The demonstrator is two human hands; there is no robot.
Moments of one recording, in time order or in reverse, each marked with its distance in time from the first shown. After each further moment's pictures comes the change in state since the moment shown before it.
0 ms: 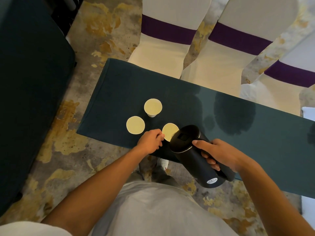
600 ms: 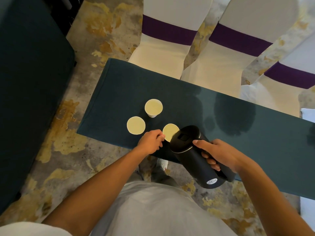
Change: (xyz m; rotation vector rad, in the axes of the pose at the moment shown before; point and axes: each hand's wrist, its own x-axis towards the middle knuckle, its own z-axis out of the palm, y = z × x) left_hand 0.000 -0.003 0.000 -0.012 0.005 0.005; right_hand -0.001 -0.005 0.002 0.033 0.011 0.019
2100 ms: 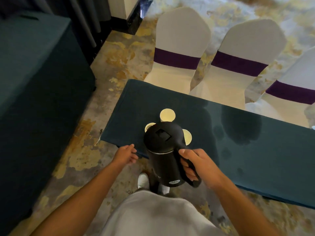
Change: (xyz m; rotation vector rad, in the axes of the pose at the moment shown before) left_hand -0.083 -0.104 -0.077 -0.560 0.307 -0.357; right_hand -0.051 -0.016 0.128 0.359 -0.040 -0.461
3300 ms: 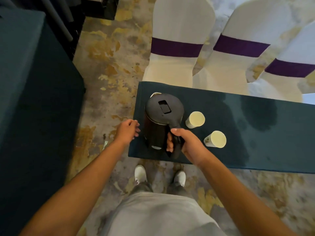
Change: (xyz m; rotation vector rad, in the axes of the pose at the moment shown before) left_hand 0.108 0.131 -0.146 0.163 -0.094 0.274; right_hand 0.175 -0.071 0.153 0.369 0.062 -0.030
